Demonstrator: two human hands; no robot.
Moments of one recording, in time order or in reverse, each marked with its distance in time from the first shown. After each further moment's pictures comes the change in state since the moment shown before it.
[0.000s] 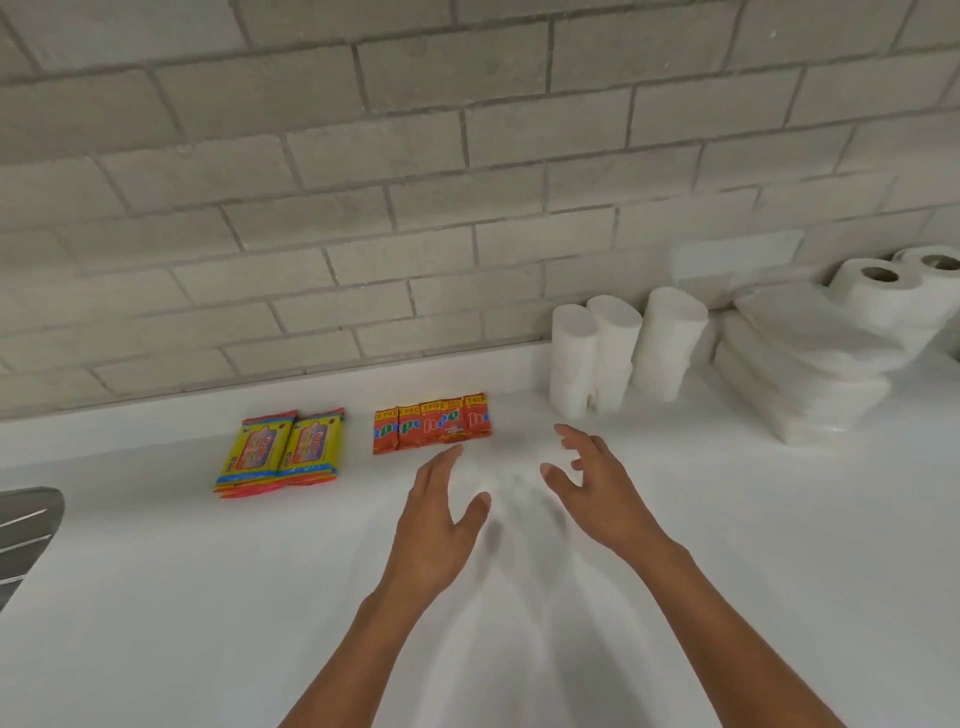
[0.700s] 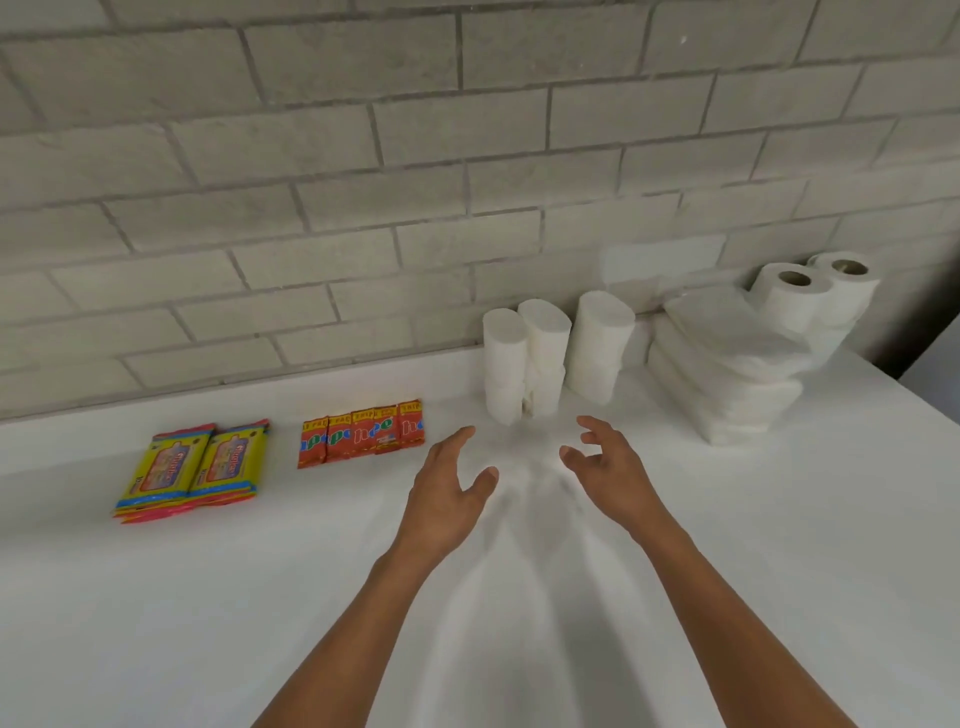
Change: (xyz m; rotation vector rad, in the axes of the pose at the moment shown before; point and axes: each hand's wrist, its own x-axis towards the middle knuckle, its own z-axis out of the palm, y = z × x) left_hand 0.044 0.062 0.069 -0.094 -0.149 -0.029; right_hand 0.012 0.058 -0.074 0.172 0.156 0.230
